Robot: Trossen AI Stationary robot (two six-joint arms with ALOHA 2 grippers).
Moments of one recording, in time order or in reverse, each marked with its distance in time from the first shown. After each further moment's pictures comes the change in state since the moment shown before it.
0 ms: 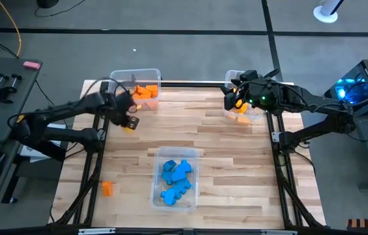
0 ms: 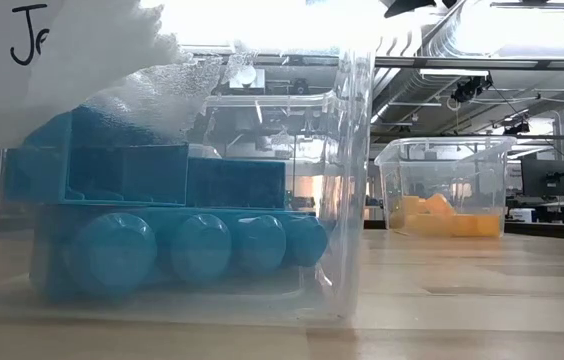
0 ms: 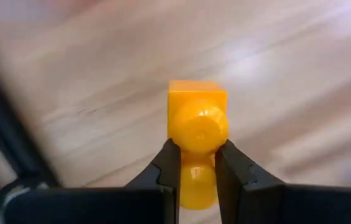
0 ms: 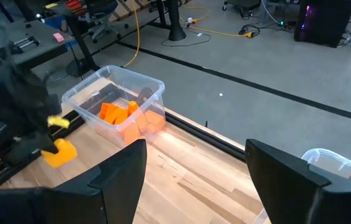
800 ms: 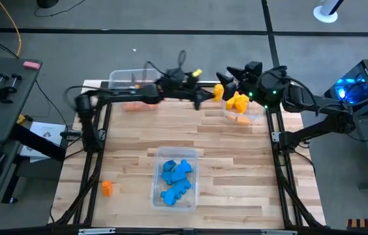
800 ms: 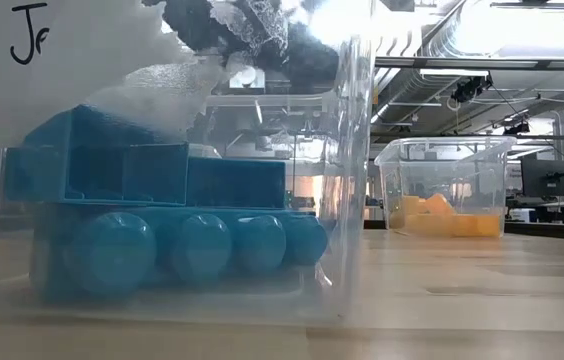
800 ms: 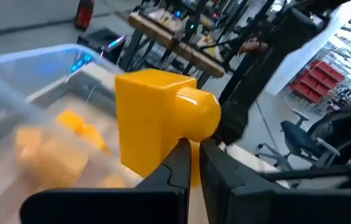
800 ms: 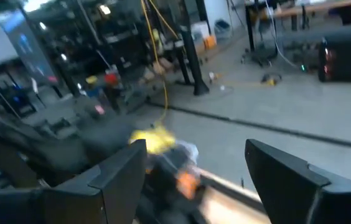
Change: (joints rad) left arm -0.150 0.793 0.637 1.341 0.318 0.237; right arm 0.002 0.000 0.000 0.357 0.023 -0.096
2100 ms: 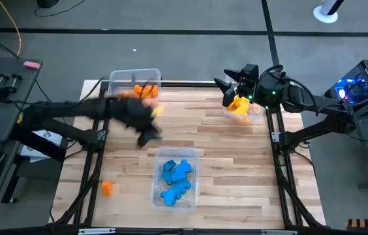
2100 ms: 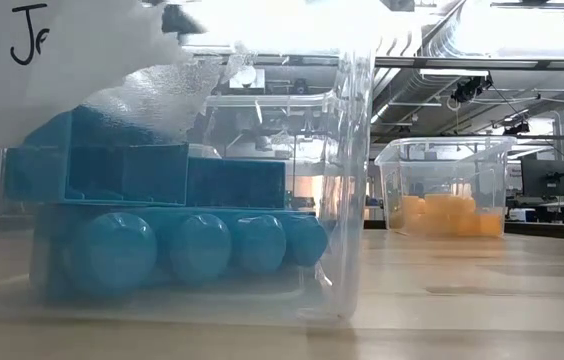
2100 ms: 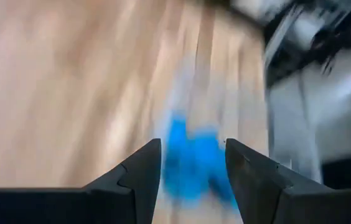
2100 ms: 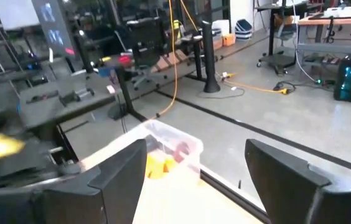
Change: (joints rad) left arm -0.281 -0.685 -0.301 -0.894 -0.078 0.077; right arm 0.000 0.000 0.000 -0.021 -0.087 -0.138
